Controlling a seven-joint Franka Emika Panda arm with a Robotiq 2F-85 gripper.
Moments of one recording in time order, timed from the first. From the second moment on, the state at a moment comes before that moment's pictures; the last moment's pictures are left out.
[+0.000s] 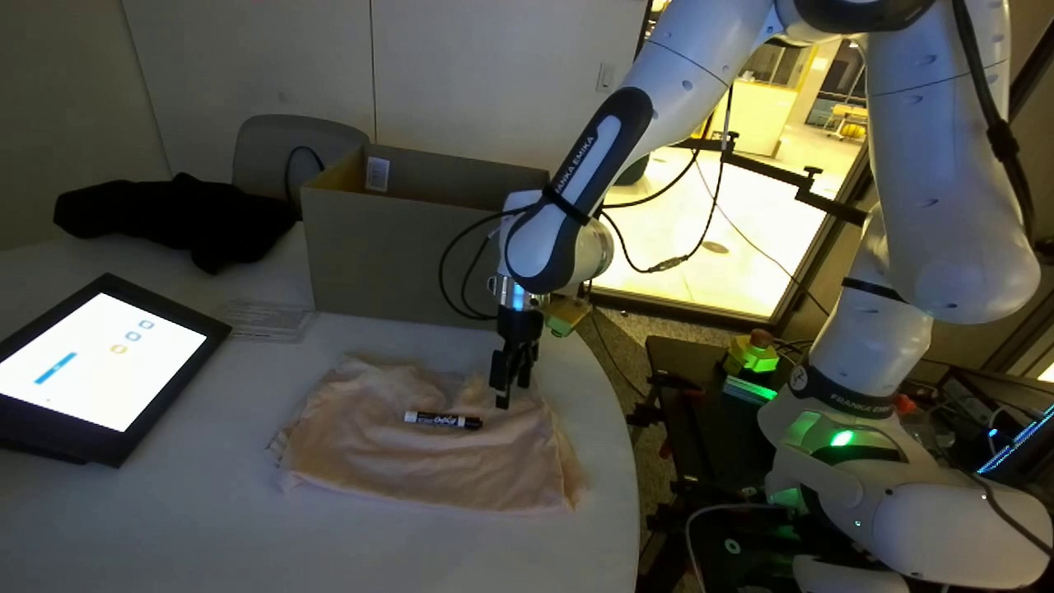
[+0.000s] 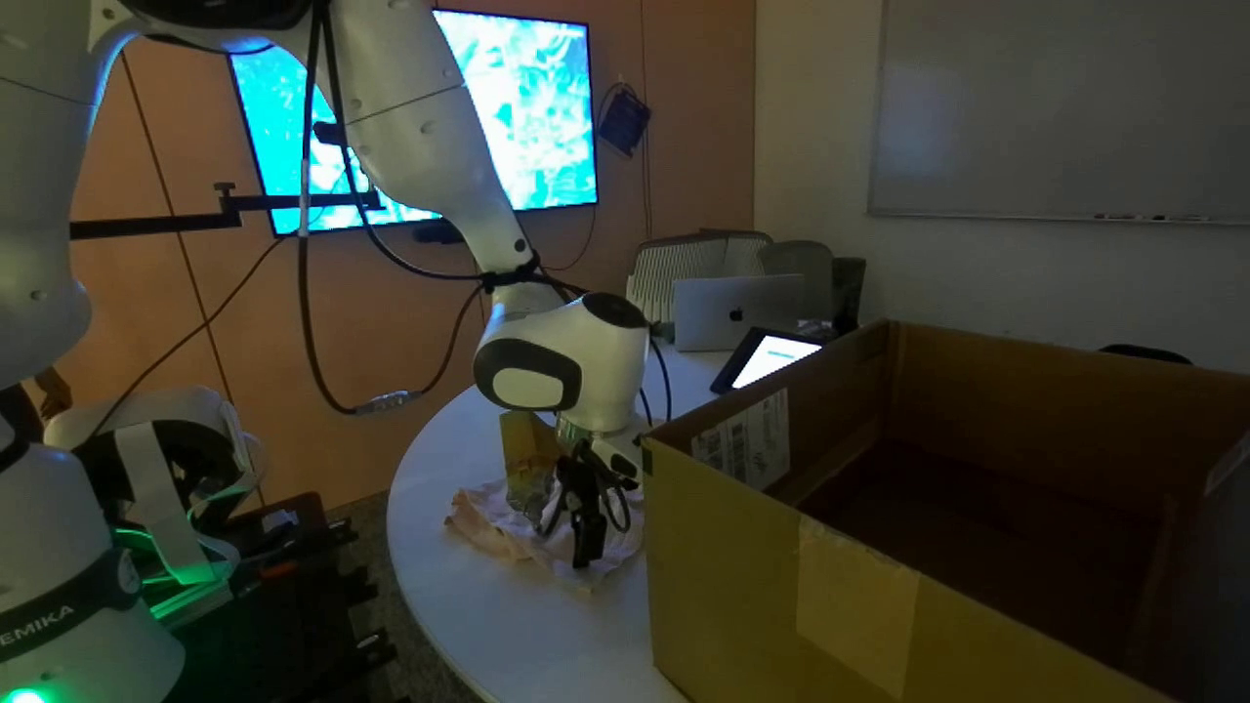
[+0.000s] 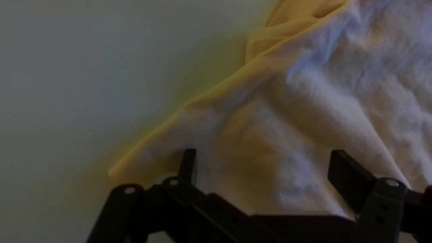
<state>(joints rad) -0.27 0.50 0.17 -2.33 0.43 2.68 -0.26</state>
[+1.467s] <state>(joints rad) -0.10 0.50 0.09 -2.34 0.27 2.64 -0.12</state>
